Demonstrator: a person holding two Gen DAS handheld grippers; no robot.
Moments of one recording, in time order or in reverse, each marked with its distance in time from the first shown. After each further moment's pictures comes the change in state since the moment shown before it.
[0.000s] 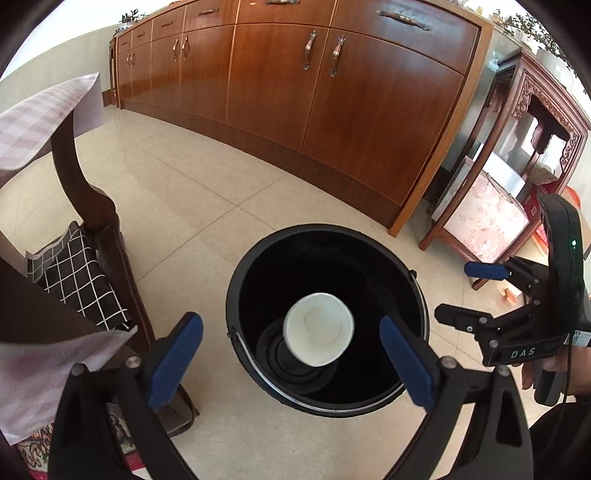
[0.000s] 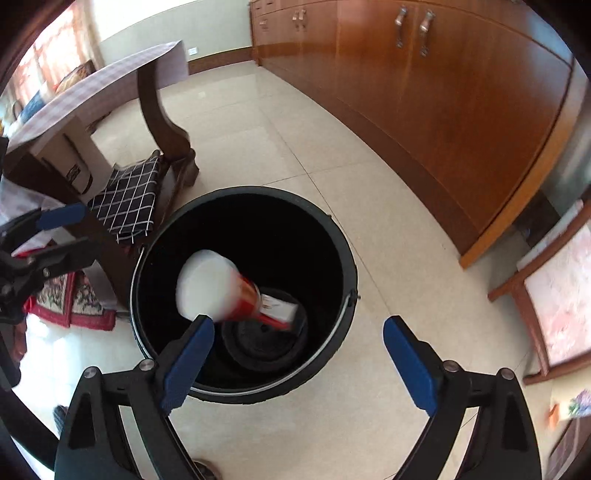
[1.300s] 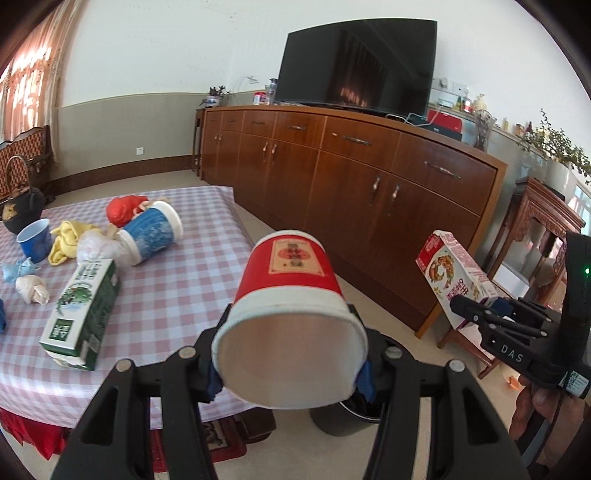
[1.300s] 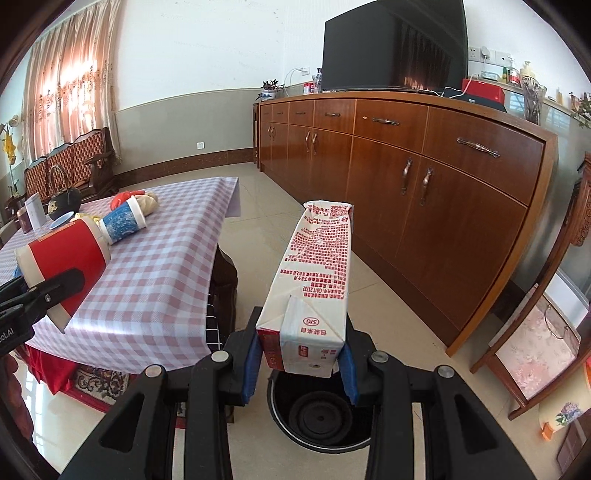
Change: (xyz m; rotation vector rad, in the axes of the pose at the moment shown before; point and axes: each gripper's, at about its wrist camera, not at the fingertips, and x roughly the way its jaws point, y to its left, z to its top) left arm -0.213 0.073 0.006 -0.152 -0.376 0.154; right arm -0.188 0.170 0.059 -0.008 -0.408 -0.096
